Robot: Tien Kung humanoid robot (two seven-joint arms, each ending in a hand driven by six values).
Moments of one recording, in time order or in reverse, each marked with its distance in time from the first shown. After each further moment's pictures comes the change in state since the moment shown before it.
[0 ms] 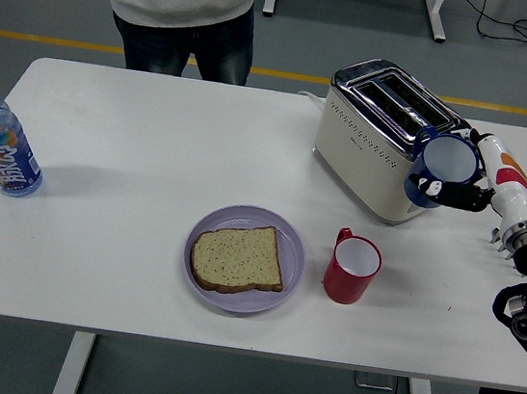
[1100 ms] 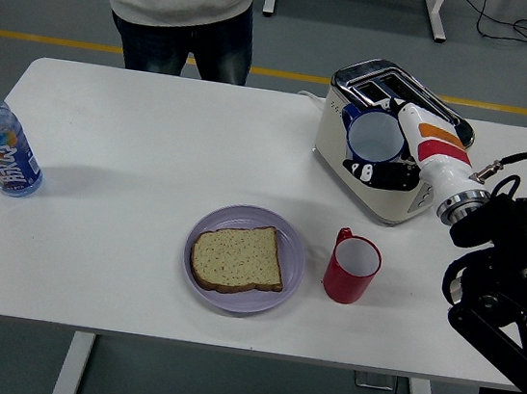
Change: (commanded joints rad) left arm -0.002 0.000 0.000 0.000 -0.002 0.001 0.000; right arm 0.212 0.058 -0.257 -0.026 -0.175 0.009 -0.012
